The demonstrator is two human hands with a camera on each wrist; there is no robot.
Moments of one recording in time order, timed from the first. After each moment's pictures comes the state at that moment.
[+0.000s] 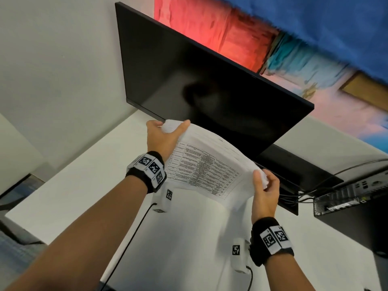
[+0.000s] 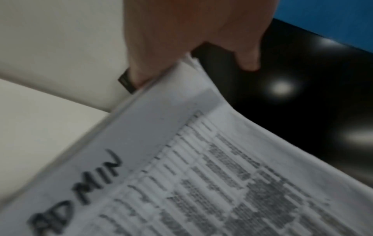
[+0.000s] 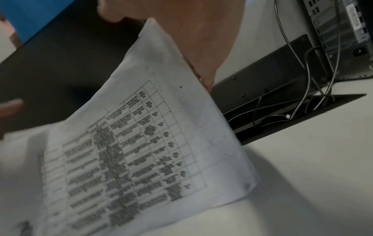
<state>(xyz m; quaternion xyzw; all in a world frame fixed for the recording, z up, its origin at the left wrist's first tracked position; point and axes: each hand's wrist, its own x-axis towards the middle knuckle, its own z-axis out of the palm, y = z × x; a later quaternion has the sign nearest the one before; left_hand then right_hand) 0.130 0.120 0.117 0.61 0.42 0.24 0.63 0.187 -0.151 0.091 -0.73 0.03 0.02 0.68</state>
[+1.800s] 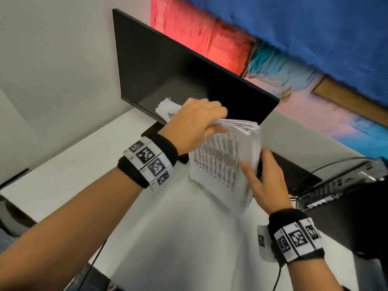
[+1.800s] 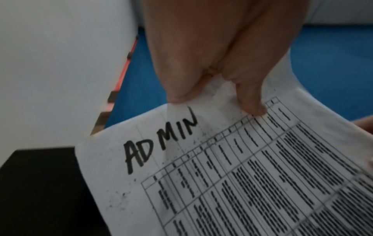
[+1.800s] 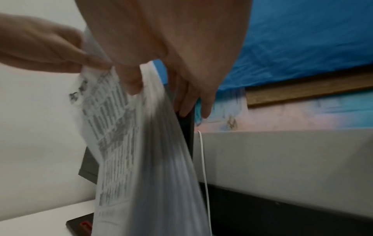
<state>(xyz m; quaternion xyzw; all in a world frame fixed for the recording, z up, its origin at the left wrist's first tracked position) 0.109 0.023 0.238 0.93 -0.08 0.32 0.17 0.195 -0.212 0.180 -0.85 -0.35 -0.01 0.39</state>
